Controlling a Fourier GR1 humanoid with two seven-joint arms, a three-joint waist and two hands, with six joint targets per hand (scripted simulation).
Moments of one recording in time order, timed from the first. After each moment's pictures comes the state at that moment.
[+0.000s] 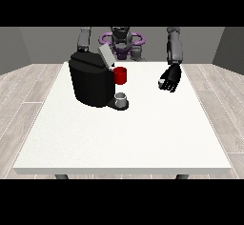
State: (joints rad) left arm -0.58 0.51 -0.09 -0.73 -0.80 -0.03 -0.27; right arm -0.26 -0.02 0.06 -1.39 0.16 -0.16 -0.01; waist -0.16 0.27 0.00
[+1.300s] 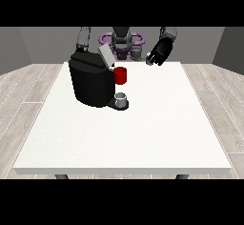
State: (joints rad) left arm -0.82 0.38 -0.04 -0.76 -0.75 -0.36 -0.23; right arm -0.25 -0.03 0.00 -1.13 0.20 -0.20 -0.03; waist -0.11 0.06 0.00
